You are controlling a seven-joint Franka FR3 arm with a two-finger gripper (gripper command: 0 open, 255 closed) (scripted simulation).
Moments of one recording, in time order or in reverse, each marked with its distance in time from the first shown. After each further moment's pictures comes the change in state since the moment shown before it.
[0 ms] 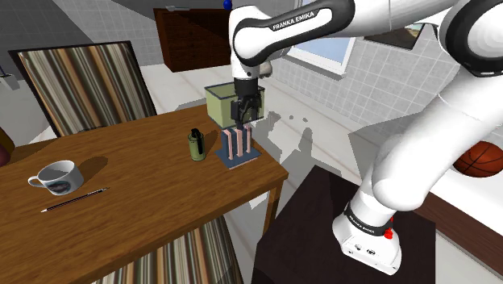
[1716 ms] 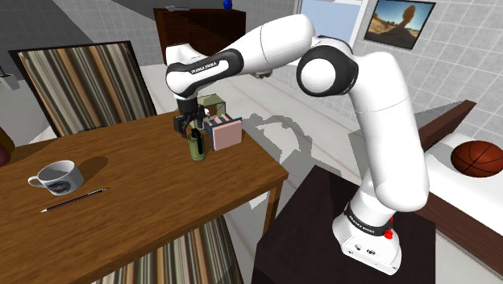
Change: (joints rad) arm 0.066 0.794 0.024 0.771 -0.099 0.113 0.091
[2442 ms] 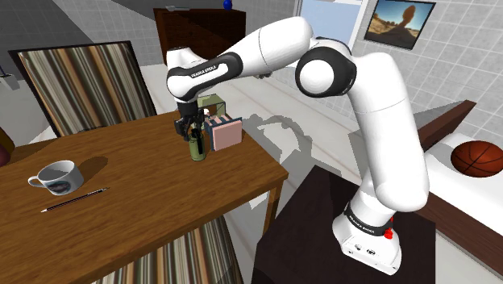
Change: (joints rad) arm 0.001 0.011 0.000 -0.014 -0.001 0.027 0.001
